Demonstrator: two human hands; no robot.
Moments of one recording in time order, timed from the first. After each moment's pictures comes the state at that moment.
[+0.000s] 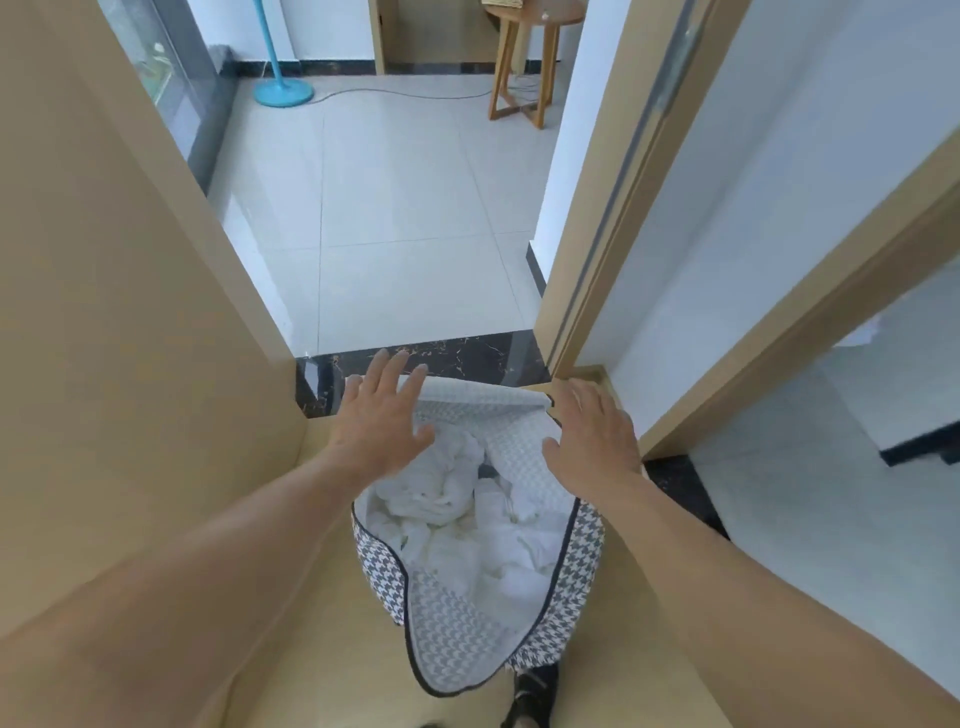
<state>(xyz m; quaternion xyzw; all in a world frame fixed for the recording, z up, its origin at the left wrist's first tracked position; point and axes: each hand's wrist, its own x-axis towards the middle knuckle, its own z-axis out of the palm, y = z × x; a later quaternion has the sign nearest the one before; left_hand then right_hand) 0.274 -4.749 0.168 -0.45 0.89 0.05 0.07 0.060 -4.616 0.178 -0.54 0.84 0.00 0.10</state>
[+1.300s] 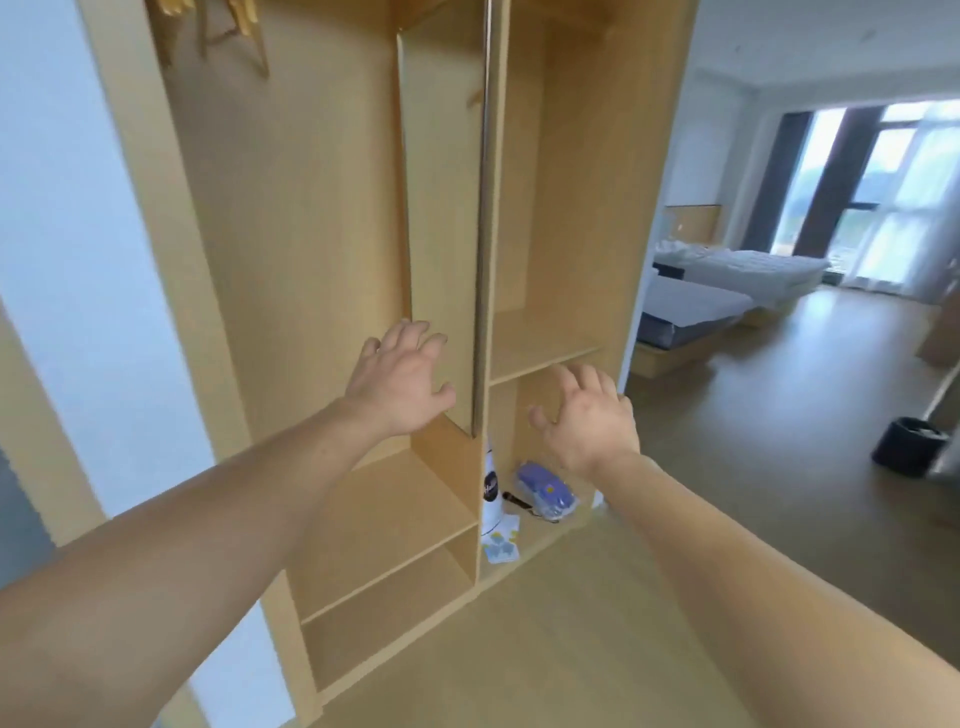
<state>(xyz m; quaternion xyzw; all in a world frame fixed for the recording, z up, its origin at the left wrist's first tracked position) 0.228 -3.650 0.523 0.52 0.83 0.10 -0.16 0.420 -3.534 0.494 0.40 0.89 -0.04 -0.20</state>
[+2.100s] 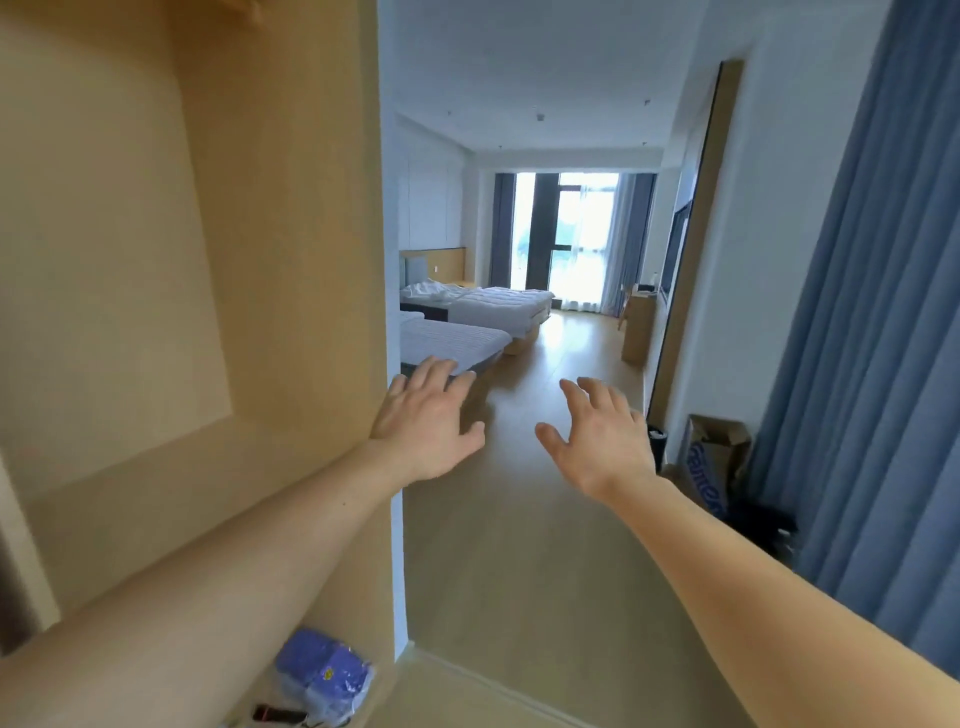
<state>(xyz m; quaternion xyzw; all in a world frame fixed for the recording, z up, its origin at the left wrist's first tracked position) 0.330 -3.041 0.550 0.74 0.63 0.17 -0.15 0.541 -3.030 0.538 0.62 0.75 0.08 -0.22</state>
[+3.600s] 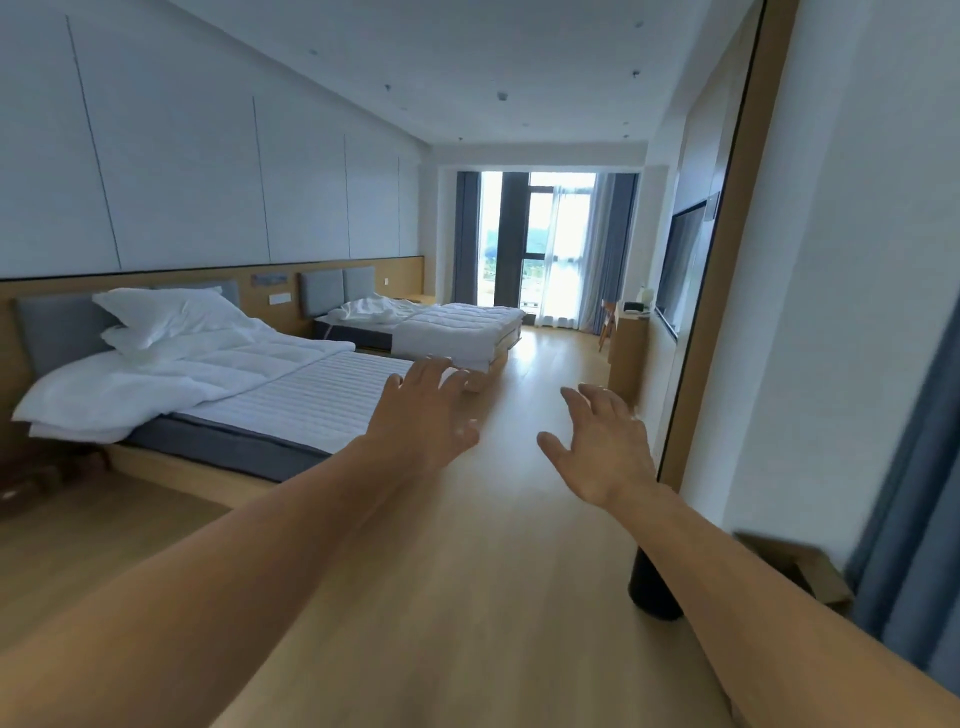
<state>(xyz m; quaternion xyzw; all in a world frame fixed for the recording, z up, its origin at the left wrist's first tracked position) 0.469 -1.991 0.553 0.76 0.60 0.20 -0.17 0.692 -2.001 0.538 0.64 0.74 0.08 -0.21</state>
